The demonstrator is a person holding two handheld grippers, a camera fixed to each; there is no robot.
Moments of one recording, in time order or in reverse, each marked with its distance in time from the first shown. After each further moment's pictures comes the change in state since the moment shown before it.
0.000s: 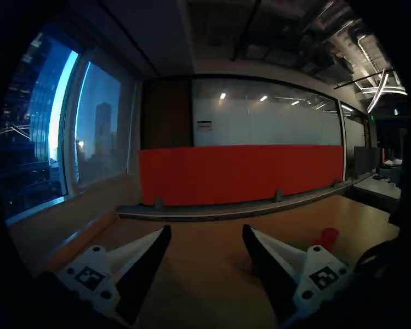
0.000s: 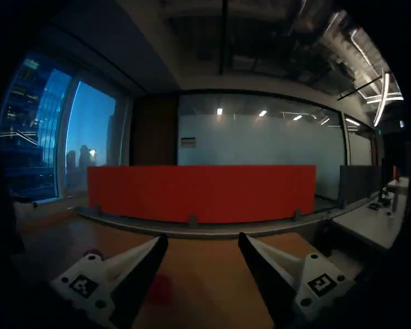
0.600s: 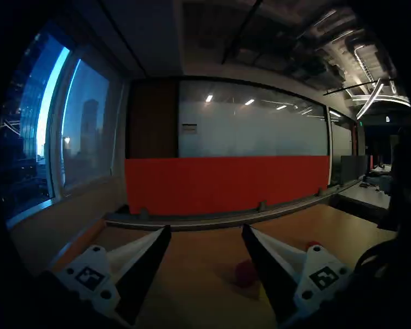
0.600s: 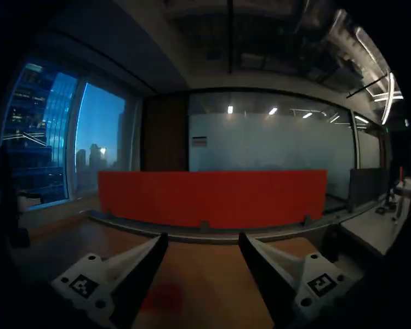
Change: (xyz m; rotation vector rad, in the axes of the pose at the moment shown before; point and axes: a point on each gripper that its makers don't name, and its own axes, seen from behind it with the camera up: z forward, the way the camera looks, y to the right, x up) left arm 0.051 0.012 0.003 -0.120 -0.001 -0.020; right arm 0.025 -0.017 0.005 0.092 -0.020 0.009
